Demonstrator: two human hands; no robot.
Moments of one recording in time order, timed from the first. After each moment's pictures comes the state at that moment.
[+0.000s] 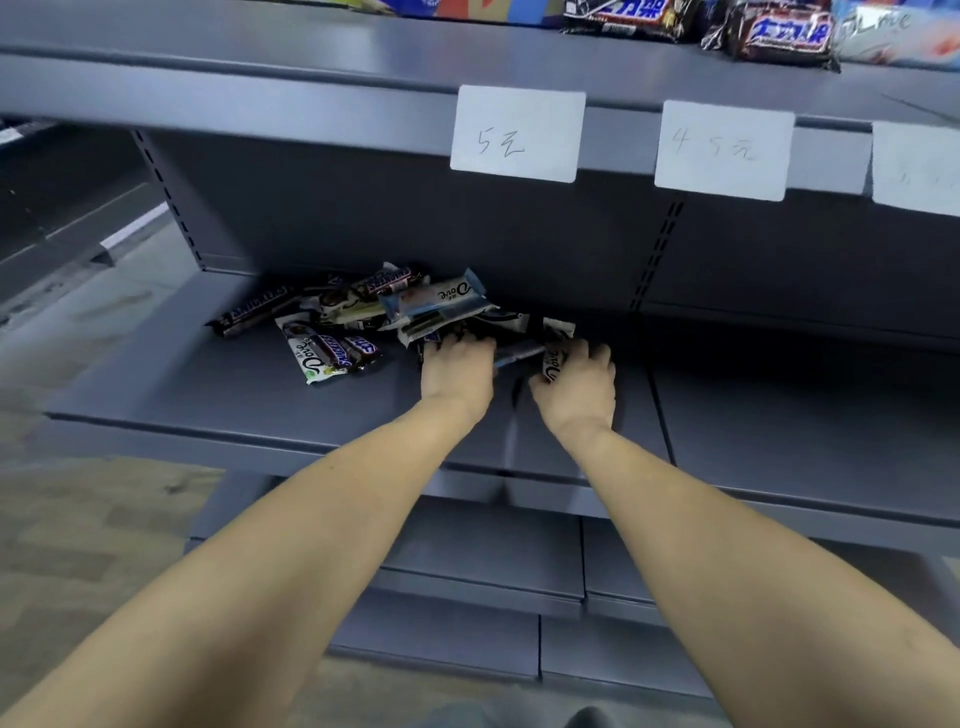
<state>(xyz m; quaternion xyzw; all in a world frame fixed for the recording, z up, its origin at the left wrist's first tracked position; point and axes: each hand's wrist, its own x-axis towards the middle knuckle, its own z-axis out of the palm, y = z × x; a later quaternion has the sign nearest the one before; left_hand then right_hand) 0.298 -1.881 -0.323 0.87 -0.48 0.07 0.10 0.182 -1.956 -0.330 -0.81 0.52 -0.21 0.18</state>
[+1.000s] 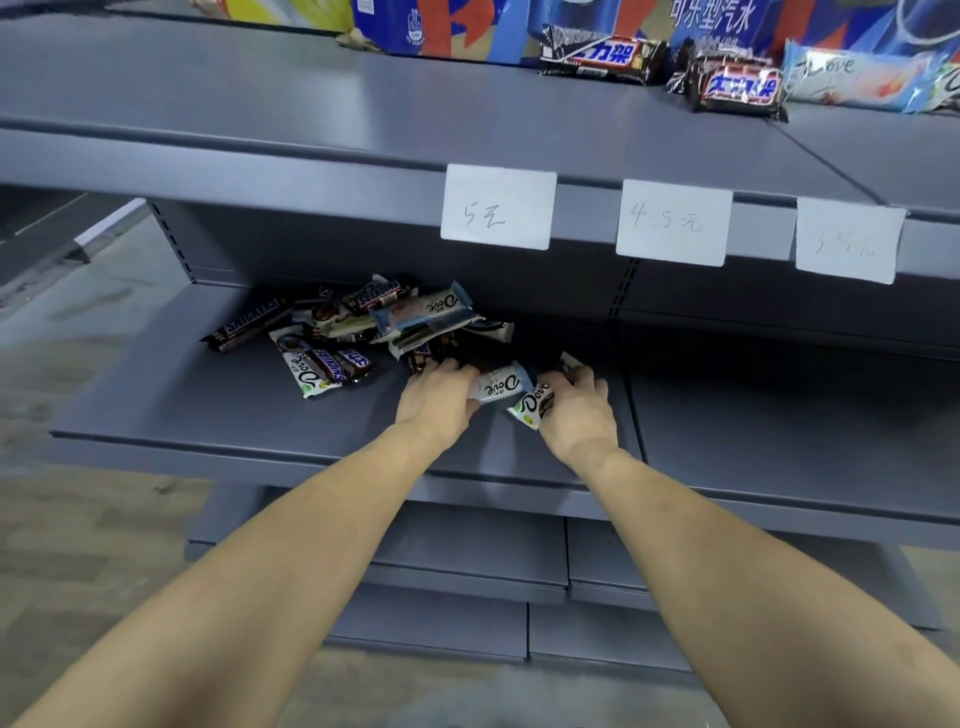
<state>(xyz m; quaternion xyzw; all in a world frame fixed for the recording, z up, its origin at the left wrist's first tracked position) 0.301 -1.852 -0.320 0.84 -0.53 -0.01 0.13 0.147 -1.953 -0.321 -0.87 0.47 -0.10 0.14</state>
